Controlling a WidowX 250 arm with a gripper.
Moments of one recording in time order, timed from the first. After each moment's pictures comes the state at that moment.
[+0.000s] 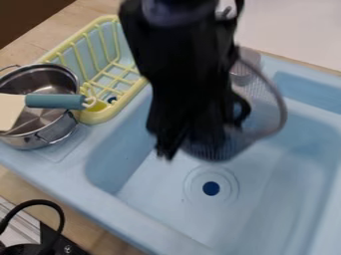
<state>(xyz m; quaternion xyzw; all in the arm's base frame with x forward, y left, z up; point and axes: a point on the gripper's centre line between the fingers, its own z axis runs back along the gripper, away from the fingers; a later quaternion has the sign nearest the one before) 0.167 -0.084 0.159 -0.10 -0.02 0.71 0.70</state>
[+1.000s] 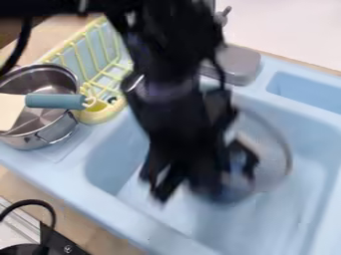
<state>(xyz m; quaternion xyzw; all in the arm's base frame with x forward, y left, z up) 0.174 -0.078 0.131 -0.16 0.04 0.68 0.71</state>
